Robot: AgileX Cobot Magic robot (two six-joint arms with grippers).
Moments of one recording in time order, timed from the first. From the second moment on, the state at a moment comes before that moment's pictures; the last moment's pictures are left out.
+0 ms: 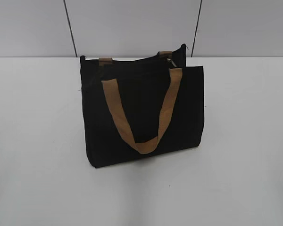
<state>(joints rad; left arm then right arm) -0.40 0.13 -0.58 0.00 1.15 -0.10 0.32 0.12 -0.66 0.03 1.20 -0.01</state>
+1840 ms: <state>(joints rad) -0.39 0.01 -0.52 0.01 1.06 -0.10 0.32 -0.01 -0.48 -0.13 1.10 0.02</state>
